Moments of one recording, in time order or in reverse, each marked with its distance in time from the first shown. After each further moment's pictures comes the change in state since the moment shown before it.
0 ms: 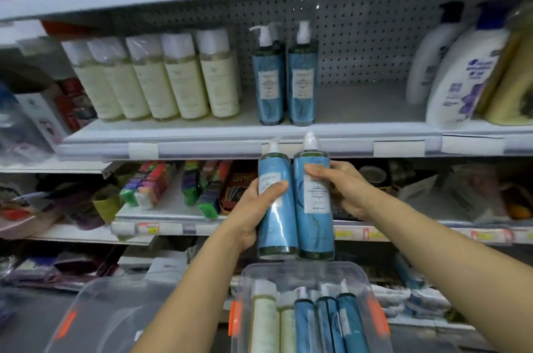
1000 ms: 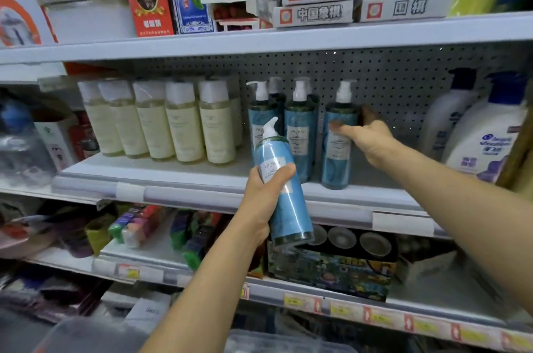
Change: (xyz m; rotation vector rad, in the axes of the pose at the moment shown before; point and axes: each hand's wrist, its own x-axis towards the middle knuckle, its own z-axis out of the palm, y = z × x) left_hand 0.069 0.087 0.079 -0.008 0.218 0.239; right_hand 0.133 -0.149 -0.077 -0.267 0.294 -0.400
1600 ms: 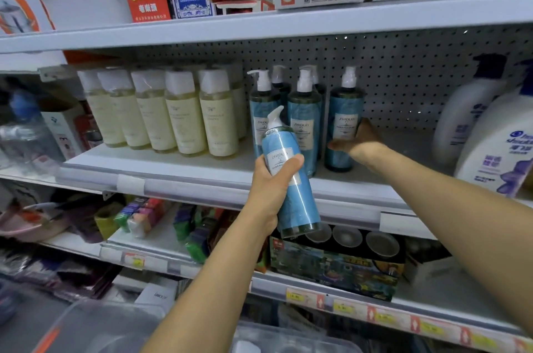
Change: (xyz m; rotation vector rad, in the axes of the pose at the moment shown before) left_hand 0.012 0.001 0.017 0.004 0.053 0.040; right_hand 0.040 0.057 0.011 -0.392 -0.050 0.152
